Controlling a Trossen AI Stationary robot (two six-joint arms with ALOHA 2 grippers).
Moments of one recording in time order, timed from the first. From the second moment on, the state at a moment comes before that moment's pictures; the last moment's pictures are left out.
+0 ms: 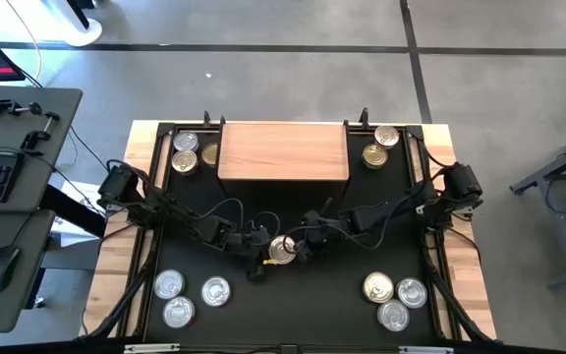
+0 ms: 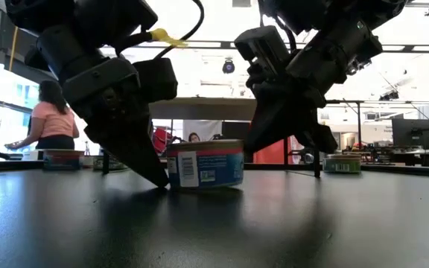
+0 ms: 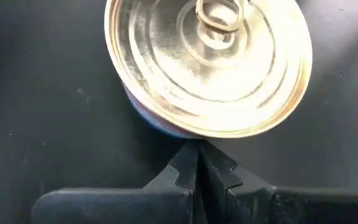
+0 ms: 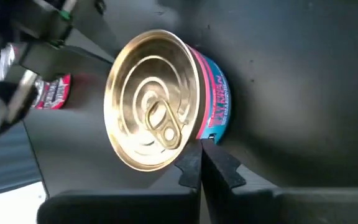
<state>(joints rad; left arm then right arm) -0.32 1.80 0.78 0.14 -0.15 -0.52 0.22 1.77 0.92 0.05 0.02 1.14</state>
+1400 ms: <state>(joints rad) -0.21 1.80 0.81 0.18 -0.11 -0.43 0.20 1.72 1.14 -0.12 0.07 0.91</state>
